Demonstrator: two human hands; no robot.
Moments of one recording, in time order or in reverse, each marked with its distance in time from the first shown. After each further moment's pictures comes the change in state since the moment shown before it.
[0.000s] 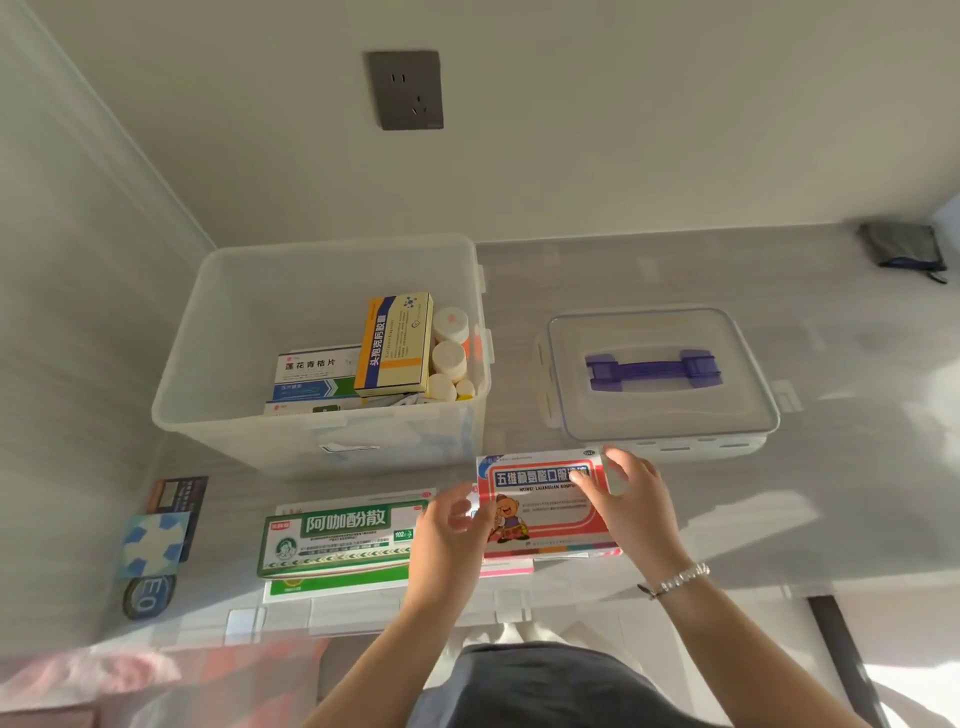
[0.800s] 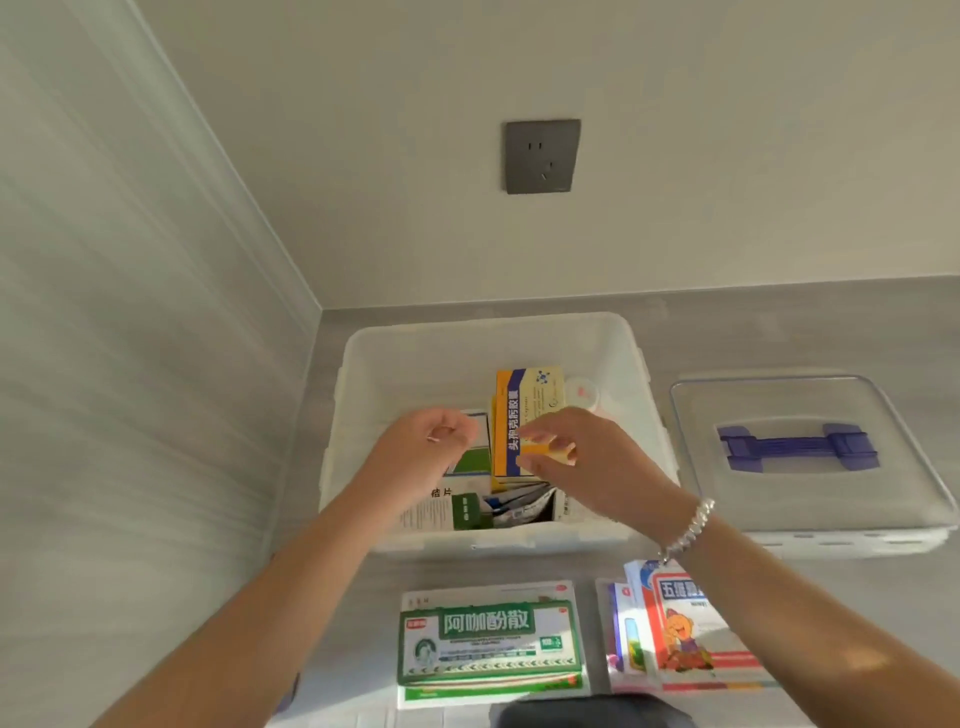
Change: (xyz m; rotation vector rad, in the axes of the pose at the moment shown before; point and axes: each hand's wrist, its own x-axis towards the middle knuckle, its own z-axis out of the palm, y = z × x) left_hand 0.128 0.087 -0.205 0.314 -0.174 0.217; right_hand 0.042 -0.229 0.055 -0.069 -0.343 -0.486
